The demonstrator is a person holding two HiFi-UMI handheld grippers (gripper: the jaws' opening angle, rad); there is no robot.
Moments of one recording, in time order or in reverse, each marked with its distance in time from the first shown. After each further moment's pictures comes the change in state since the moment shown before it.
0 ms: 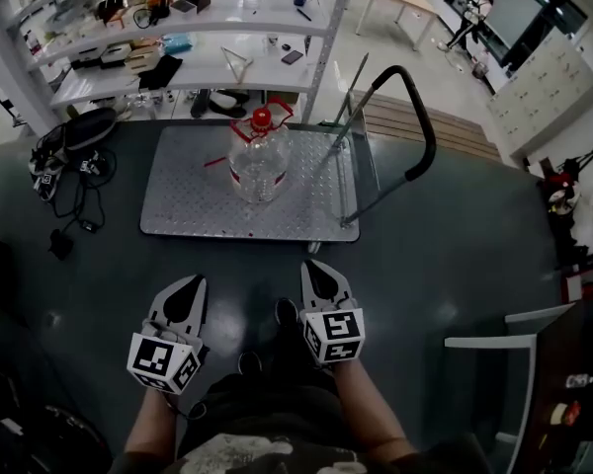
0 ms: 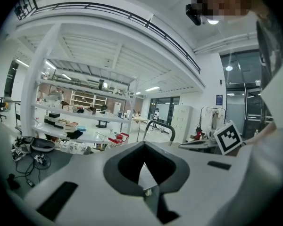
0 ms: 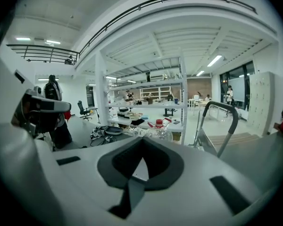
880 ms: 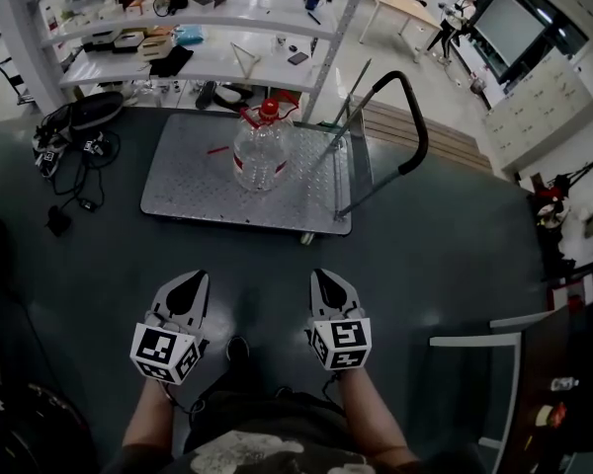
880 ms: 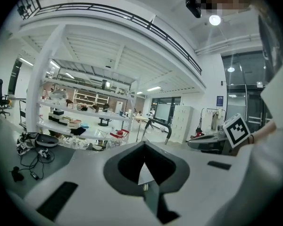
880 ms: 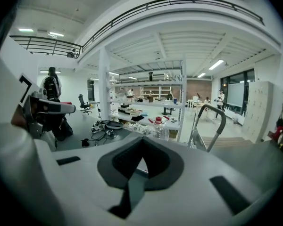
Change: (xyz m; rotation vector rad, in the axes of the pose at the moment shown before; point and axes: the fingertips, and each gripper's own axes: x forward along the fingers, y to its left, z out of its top) left arm -0.070 -0.028 -0.030 -0.021 0.002 0.018; right arm -0.092 0.028 -0.019 -0.066 0.033 -0.022
